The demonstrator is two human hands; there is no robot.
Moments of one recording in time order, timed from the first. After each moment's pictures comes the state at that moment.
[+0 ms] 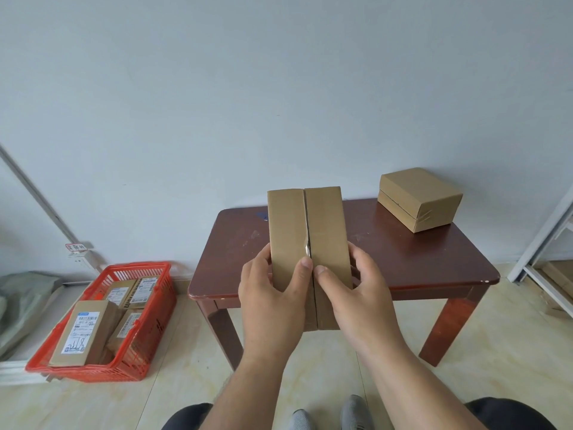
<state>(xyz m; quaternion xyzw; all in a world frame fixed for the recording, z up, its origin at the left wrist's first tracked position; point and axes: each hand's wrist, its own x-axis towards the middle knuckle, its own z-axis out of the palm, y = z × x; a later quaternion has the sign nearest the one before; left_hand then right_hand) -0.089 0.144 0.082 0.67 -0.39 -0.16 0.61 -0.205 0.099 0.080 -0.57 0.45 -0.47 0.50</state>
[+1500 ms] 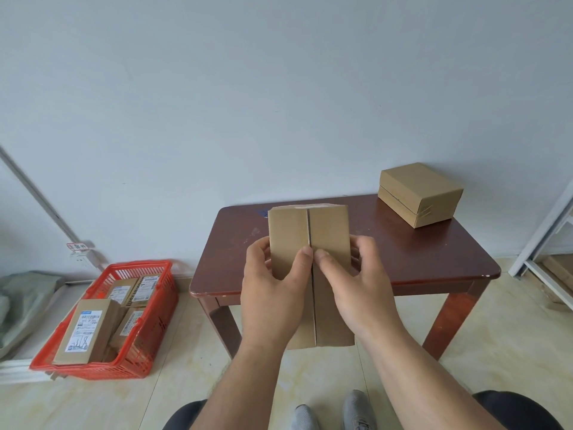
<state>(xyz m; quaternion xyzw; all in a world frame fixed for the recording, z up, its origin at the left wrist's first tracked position) -0.088 0.143 0.095 0.66 -0.36 -0.23 0.62 -0.205 0.098 0.093 -0.55 0.45 -0.48 0.51</state>
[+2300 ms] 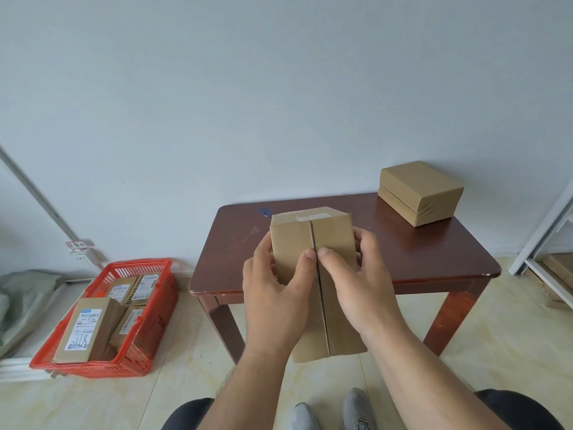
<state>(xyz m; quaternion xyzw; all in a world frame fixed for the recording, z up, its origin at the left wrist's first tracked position) -0.095 0.145 0.089 0.67 -0.39 -0.20 0.61 -0.206 0.093 0.097 -0.55 0.44 -0.48 0.52</state>
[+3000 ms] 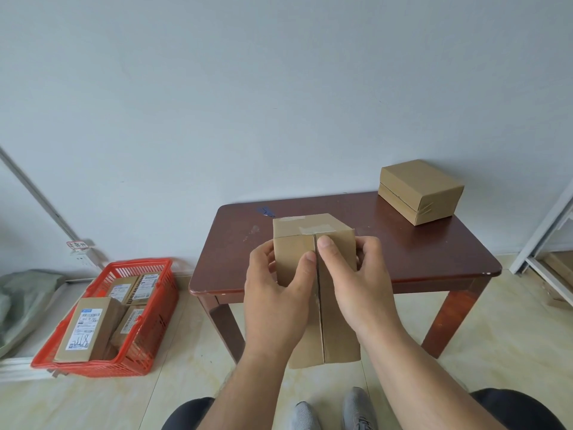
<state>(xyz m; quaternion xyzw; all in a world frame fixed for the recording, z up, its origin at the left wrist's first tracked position) -0.098 0.150 0.094 0.66 -0.36 -0.24 0.61 -0.203 0.097 0.098 -0.52 0.47 -0.49 0.51</state>
